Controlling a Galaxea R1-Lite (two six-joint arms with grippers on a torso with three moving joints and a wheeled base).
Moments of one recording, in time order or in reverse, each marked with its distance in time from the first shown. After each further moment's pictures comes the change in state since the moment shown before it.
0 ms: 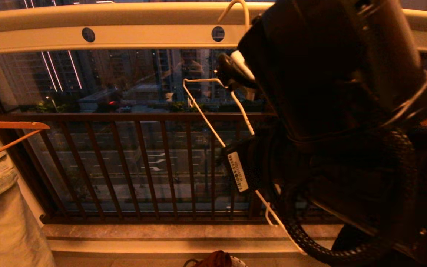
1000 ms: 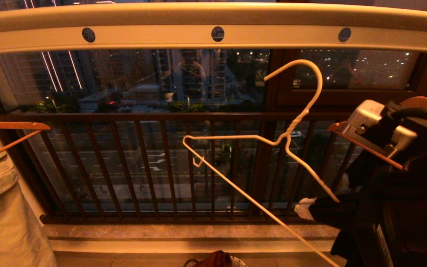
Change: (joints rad) left arm 0.000 0.000 0.000 0.000 0.000 0.000; right arm -0.179 -0.405 0.500 -0.072 0.629 -0.079
